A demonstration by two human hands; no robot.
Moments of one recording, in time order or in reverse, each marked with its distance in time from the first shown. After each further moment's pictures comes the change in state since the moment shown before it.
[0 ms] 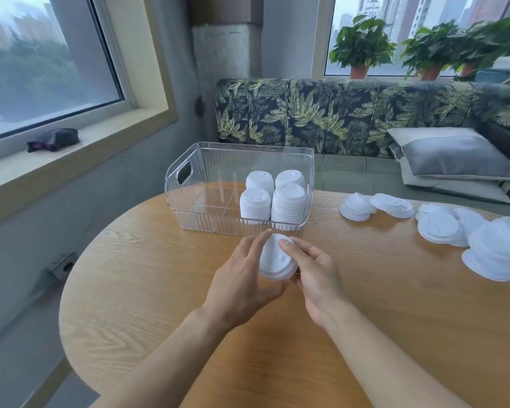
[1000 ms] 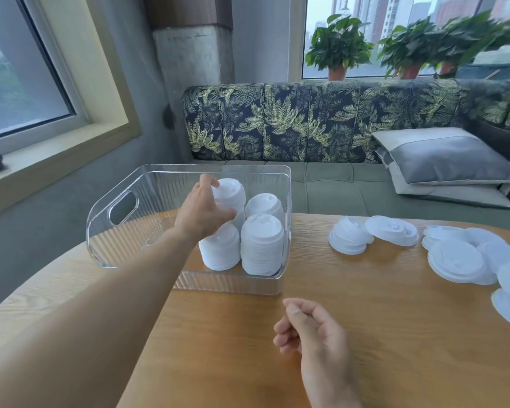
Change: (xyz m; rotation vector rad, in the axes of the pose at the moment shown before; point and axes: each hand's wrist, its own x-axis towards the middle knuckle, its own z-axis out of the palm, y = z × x) left_hand 0.261 -0.084 0.020 0.008 0.028 -0.282; right_hand 0.059 0.027 -0.044 -0.057 0.048 -0.214
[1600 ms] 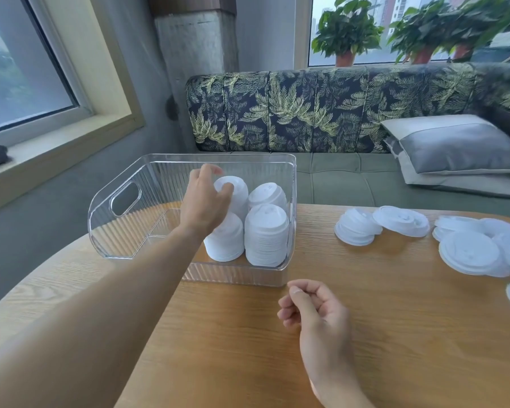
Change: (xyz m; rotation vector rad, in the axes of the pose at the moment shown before) left_hand -0.006 0.006 0.008 -0.136 0.174 -0.041; right_hand 0.018 0.011 0.007 0.020 0.067 -0.029
